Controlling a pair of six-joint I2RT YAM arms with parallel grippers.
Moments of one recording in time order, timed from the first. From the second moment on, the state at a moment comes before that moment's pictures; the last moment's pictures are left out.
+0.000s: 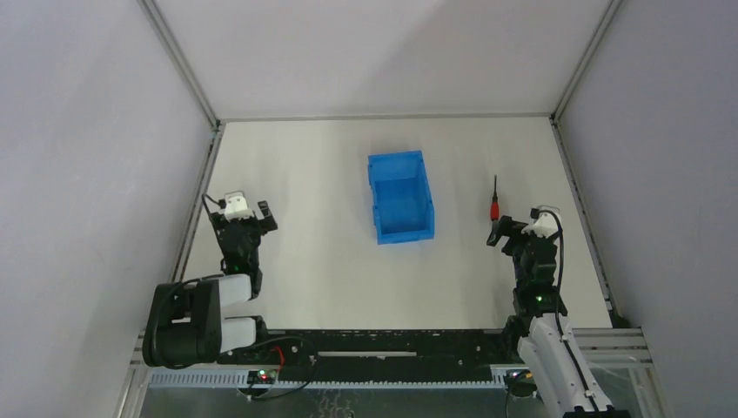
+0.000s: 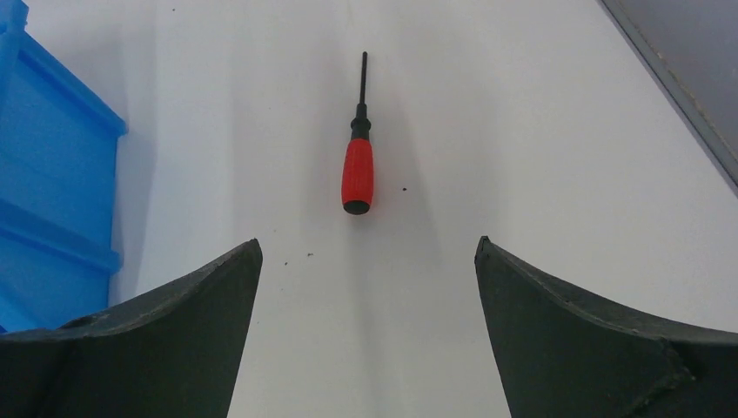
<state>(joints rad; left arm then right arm) 0.06 1.27 0.16 0.99 -0.18 -0.03 0.02 0.53 0.14 0.16 0.16 0.18</state>
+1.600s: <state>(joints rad) 0.06 1.27 0.16 0.99 -0.18 -0.03 -0.03 1.94 1.31 -0.56 0.10 0.22</state>
